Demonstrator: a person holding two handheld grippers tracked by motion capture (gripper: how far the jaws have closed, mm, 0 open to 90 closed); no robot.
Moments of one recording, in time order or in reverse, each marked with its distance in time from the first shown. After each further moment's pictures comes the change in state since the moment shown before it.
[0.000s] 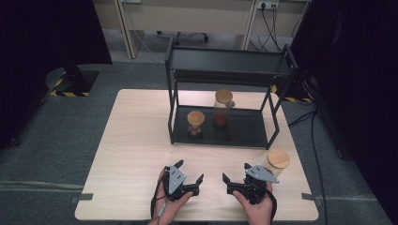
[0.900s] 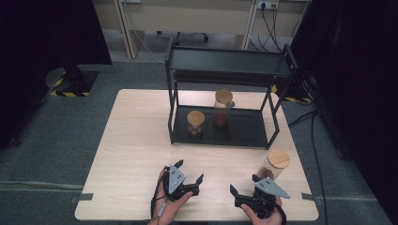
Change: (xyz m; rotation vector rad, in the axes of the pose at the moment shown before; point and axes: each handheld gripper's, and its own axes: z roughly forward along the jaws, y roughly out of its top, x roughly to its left) left arm 0.000 0.000 0.000 0.002 0.000 -0.003; right arm -0.003 -0.026 -0.034 0.005 -0.023 0.025
